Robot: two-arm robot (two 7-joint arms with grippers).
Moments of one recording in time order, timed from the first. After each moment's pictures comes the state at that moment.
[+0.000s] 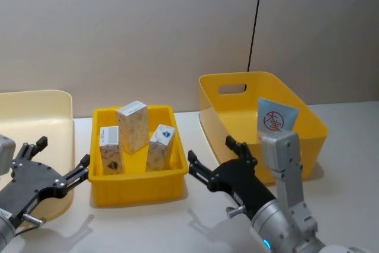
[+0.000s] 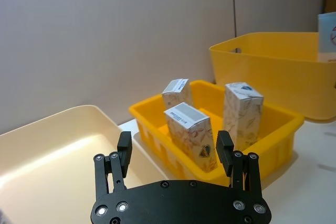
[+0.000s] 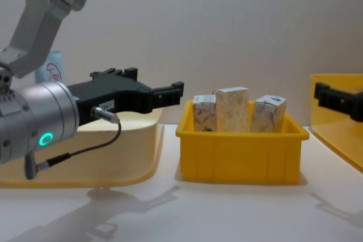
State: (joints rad) left arm -0.31 0.37 0.44 -1.58 -0.32 0.02 -0.21; right arm 0.01 0.32 -0.21 -1.75 0.26 0.03 0.05
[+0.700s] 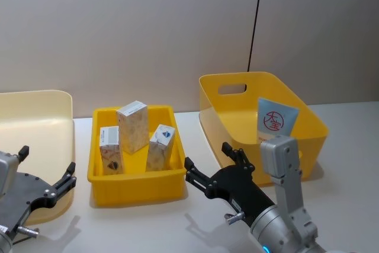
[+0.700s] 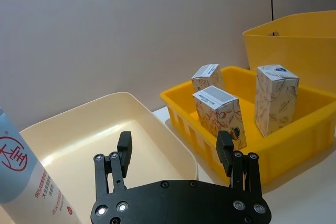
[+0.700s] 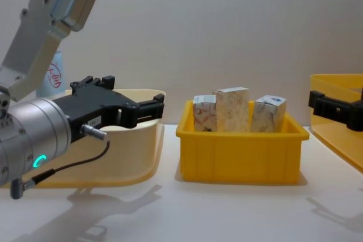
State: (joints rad) left arm -0.24 0.38 0.46 -1.63 -0.20 0.01 -0.01; right arm -0.01 0.34 -0.23 -1.77 0.29 0.03 0.07
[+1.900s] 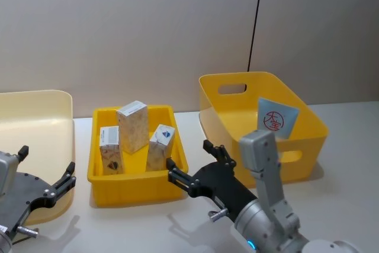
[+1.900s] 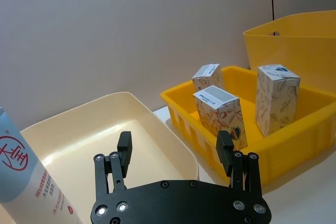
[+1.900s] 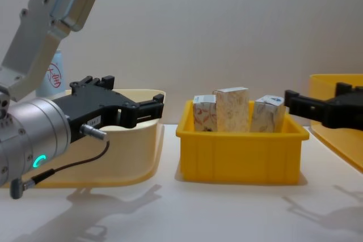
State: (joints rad) left arm -0.24 0.38 0.45 -1.63 -0.20 0.01 -0.01; right arm 0.04 0.33 -0.26 -1.74 0.27 0.06 0.11
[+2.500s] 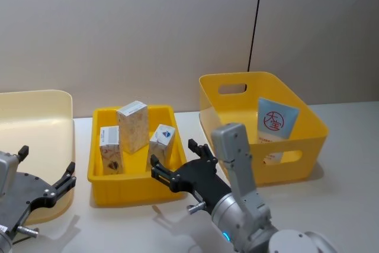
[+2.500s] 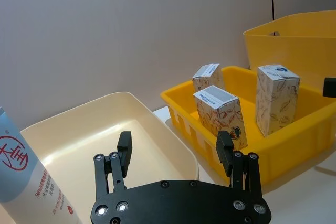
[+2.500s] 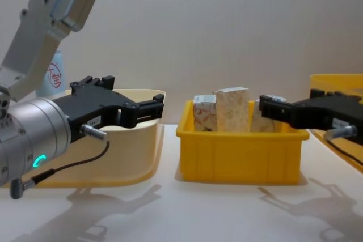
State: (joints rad) left arm -0.24 0.38 0.45 -1.63 -0.20 0.01 -0.01; right arm 0.12 0.24 -0.31 -1.66 0.21 0.13 0.06
